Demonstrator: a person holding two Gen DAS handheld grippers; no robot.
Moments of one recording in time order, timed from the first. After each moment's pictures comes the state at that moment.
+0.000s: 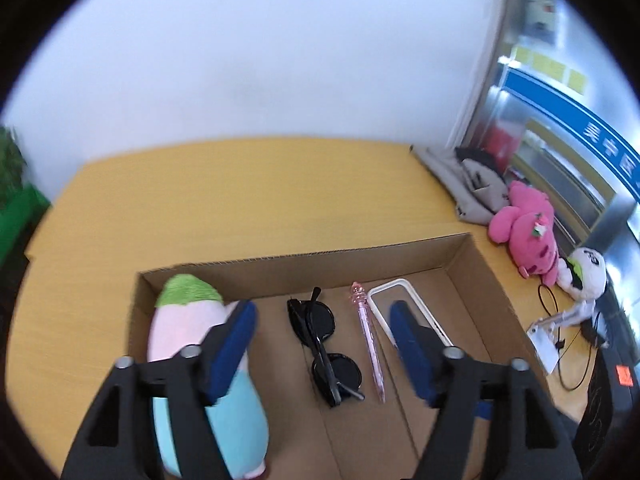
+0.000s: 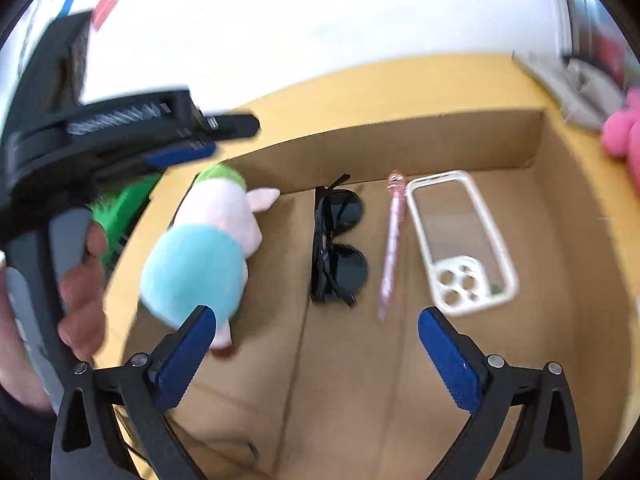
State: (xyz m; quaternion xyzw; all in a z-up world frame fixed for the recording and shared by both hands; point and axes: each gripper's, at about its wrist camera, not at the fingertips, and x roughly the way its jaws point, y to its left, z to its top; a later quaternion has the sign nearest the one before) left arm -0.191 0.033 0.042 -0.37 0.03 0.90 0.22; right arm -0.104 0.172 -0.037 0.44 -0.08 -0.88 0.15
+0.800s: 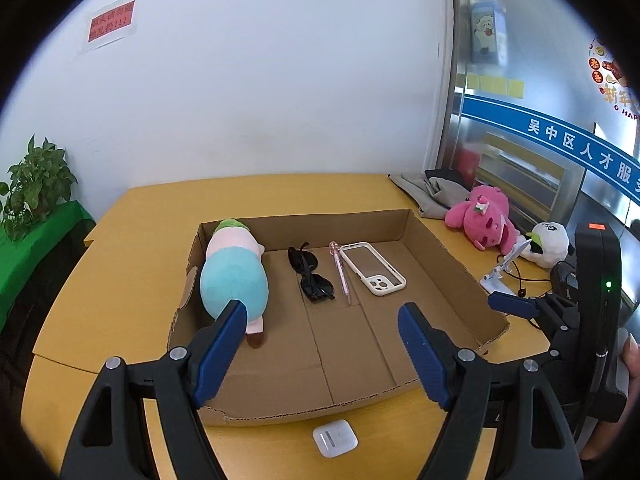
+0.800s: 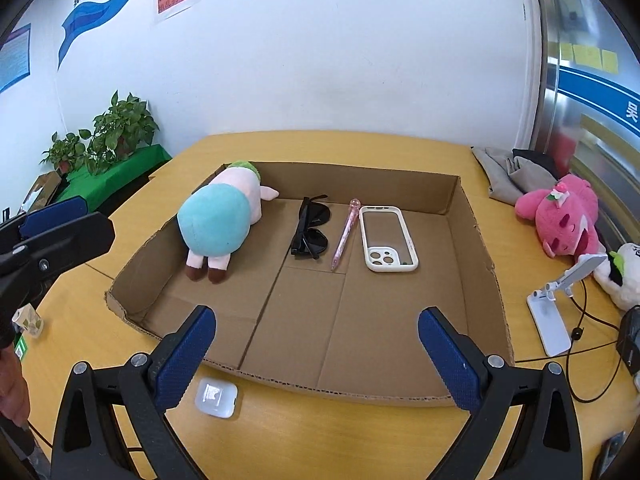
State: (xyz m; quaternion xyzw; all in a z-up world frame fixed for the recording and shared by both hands) left arm 0.030 -0.002 0.057 -0.28 0.02 0.94 0.20; right arm -0.009 0.174 0.006 0.34 0.02 -0.94 0.10
